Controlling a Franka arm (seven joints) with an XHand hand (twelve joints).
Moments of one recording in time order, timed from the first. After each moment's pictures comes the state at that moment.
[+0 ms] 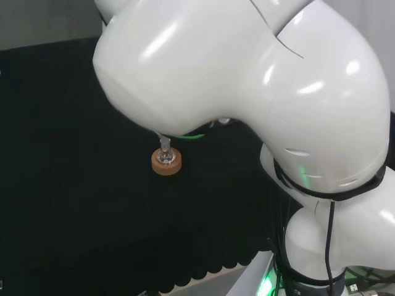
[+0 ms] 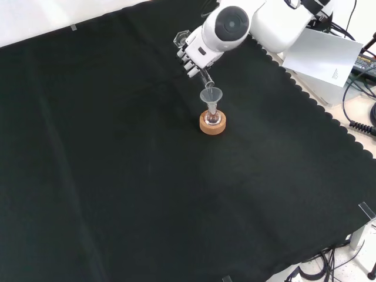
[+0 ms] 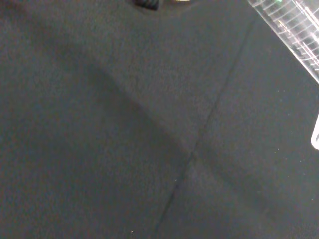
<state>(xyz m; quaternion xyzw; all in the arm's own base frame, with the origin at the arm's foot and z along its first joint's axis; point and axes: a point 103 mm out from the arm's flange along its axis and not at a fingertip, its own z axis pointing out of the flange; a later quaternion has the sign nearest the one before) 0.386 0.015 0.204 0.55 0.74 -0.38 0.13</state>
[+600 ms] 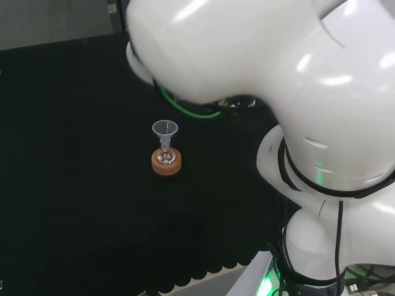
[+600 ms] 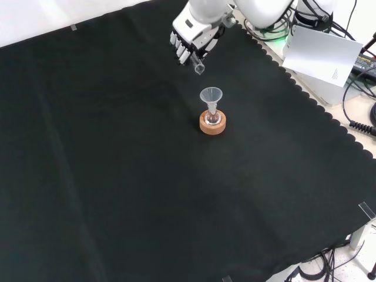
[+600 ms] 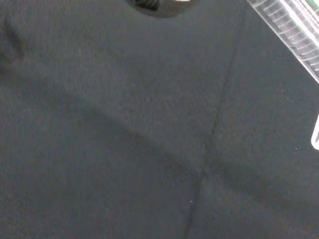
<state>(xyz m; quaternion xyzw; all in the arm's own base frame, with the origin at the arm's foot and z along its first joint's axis) 0.389 -0.013 0.222 0.61 0.74 -0.27 0.07</state>
